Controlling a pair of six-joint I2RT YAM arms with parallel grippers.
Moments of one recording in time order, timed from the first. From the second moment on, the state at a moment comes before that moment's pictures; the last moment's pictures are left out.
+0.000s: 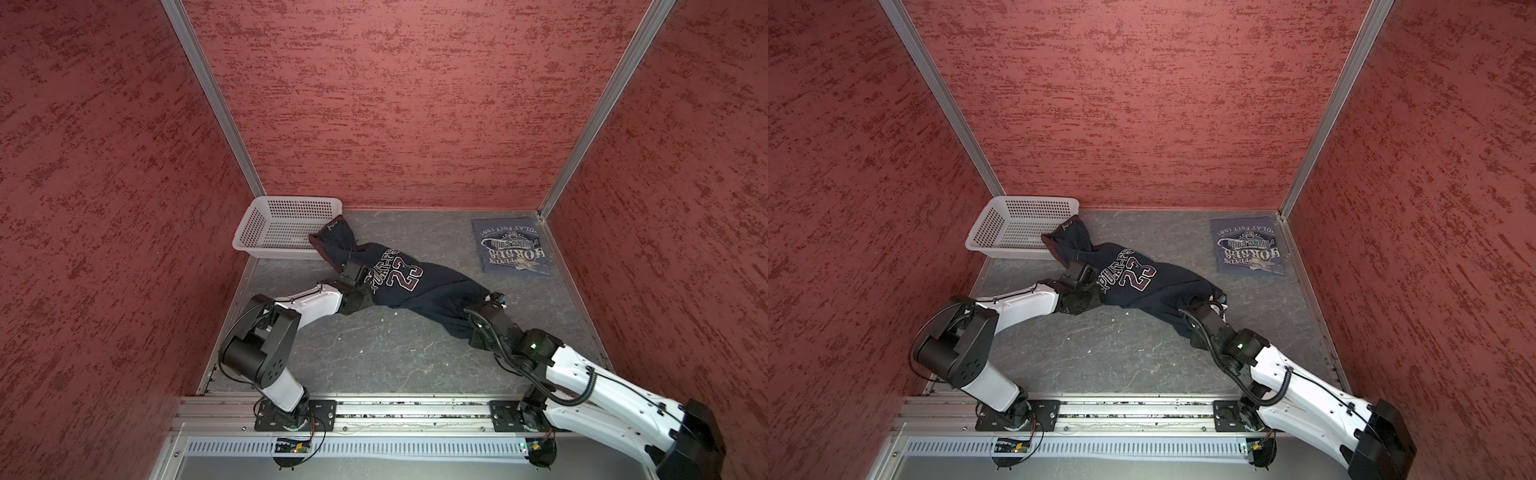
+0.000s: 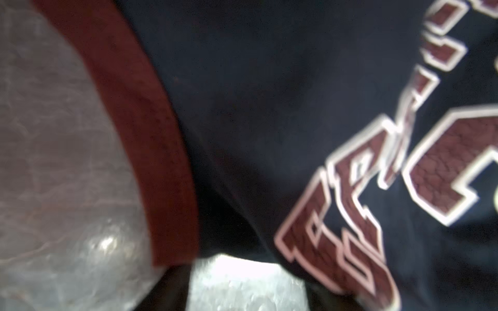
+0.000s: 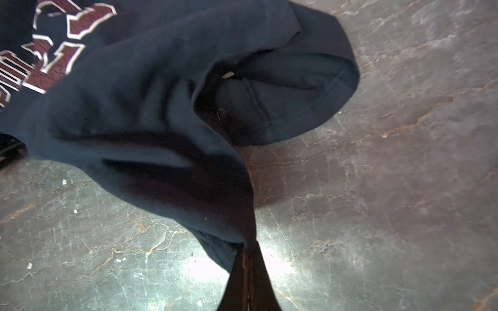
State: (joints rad) left arm -0.43 1.64 0.85 -0.30 -0.01 -0.75; right arm 0.77 0.85 0.54 -0.67 0.30 0.91
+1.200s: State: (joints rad) left arm -0.35 1.44 1.10 -0.67 -0.07 -0.70; right arm 0.42 1.16 0.88 -0.59 0.21 0.65
